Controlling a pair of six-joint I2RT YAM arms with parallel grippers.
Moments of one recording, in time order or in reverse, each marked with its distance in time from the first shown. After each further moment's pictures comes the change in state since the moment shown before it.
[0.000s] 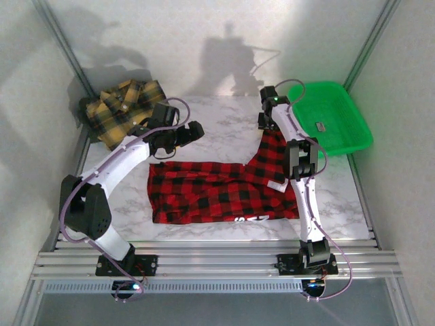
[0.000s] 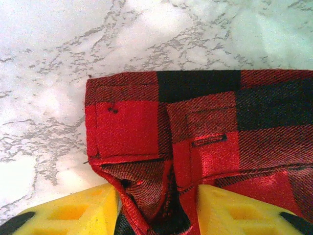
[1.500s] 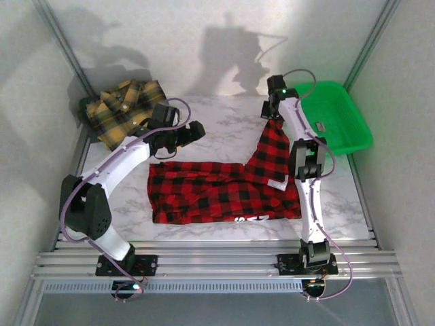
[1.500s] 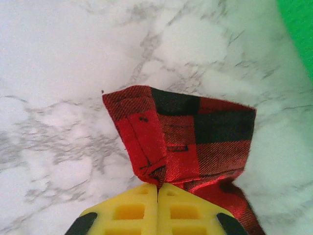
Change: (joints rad) left arm 0.000 0.000 -0.008 0.034 0.034 0.000; right arm -0.021 -0.160 -0.043 0.031 -0.053 0.034
